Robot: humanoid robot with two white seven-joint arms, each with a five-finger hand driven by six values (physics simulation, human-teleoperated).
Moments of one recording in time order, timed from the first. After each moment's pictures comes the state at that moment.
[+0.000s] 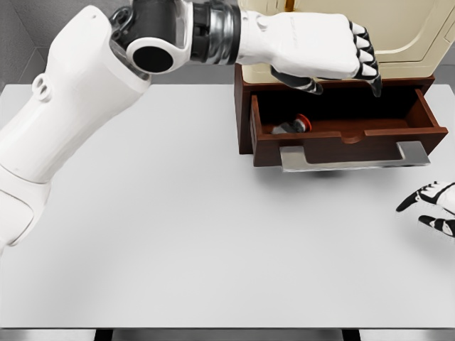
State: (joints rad) left arm -1.22 0.19 -0.82 -1.43 -0.41 -0.61 -0.61; right arm 0.32 -0.82 -0.35 -1.76 0.10 -0.61 0.61
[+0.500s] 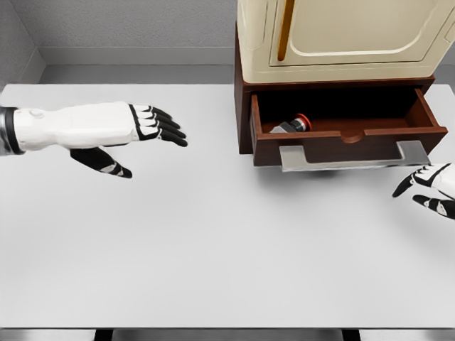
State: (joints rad) left arm -0.67 0.94 -0.60 -1.72 0.06 -0.62 -0.61; right arm 0.23 -0.84 -0.30 -1.76 0.11 -0.62 0.62
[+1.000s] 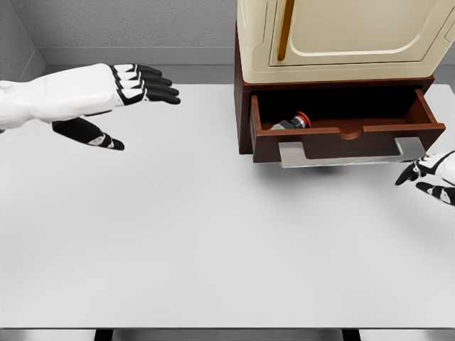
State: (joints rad) left arm -0.67 0.89 -0.46 -1.74 0.05 -0.61 -0.61; right arm 0.17 -0.85 -0.29 -1.76 0.12 -0.62 0.62
